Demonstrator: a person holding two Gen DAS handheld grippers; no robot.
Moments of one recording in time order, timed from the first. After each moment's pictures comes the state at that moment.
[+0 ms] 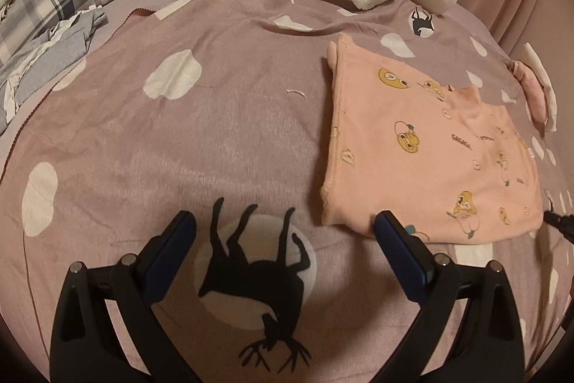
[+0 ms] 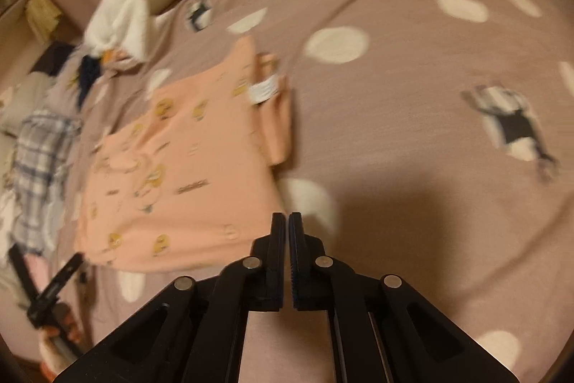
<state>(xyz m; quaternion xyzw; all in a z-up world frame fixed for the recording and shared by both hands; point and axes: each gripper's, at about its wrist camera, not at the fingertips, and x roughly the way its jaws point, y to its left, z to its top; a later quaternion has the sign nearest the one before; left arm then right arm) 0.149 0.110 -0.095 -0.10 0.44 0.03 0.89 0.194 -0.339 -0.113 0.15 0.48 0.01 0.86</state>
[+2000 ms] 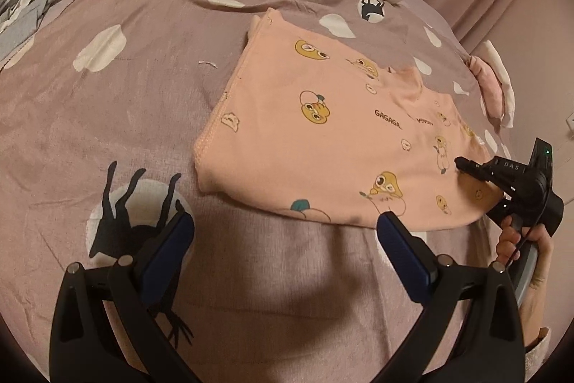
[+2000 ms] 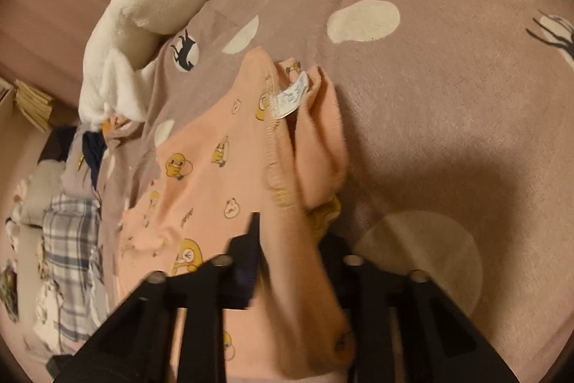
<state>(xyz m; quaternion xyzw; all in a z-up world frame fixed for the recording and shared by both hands) 0.150 0.064 -0.097 -0.16 0.46 -0.06 0.87 0.240 -0.296 -0.145 0.35 0.42 0.05 0.83</state>
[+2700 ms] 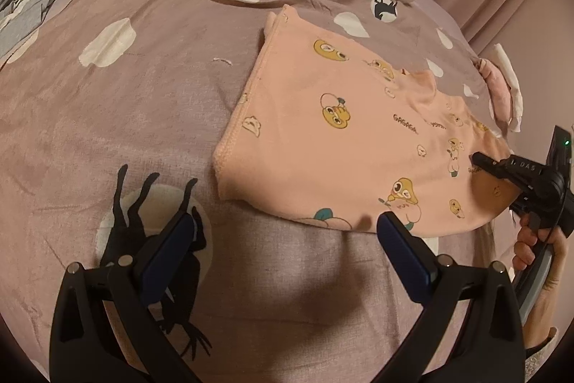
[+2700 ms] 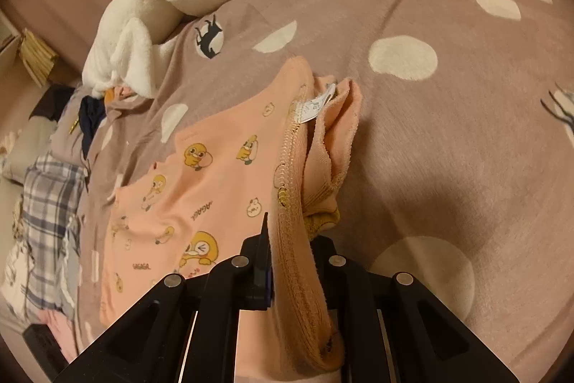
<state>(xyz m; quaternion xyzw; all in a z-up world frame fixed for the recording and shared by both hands) 0.156 0.076 -0.102 -0.16 0.47 -0.05 0.86 0.246 -0.272 -0.116 0.24 0.43 0.04 0.87</state>
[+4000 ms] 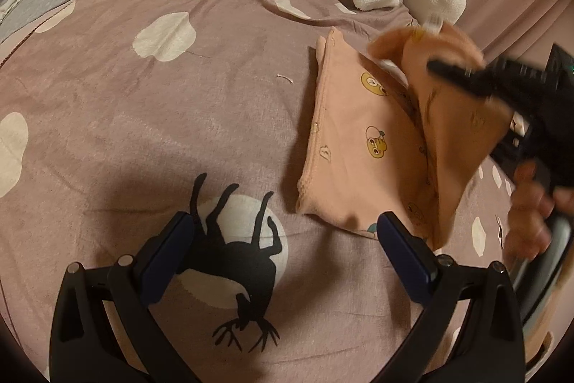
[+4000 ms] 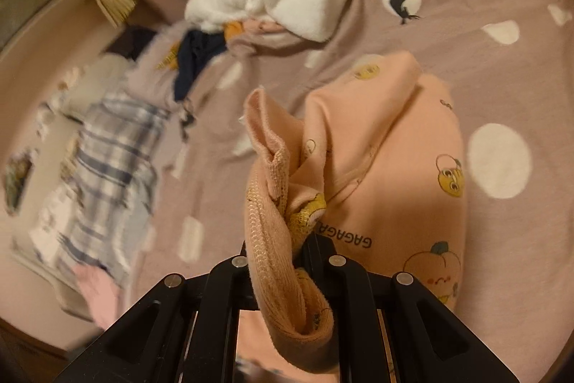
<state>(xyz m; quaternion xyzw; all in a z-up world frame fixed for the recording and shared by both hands) 0.151 0.128 -0.091 -0.22 0.47 -0.02 0.85 0.280 -0.098 -0.071 0.25 0.41 0.23 0.84</state>
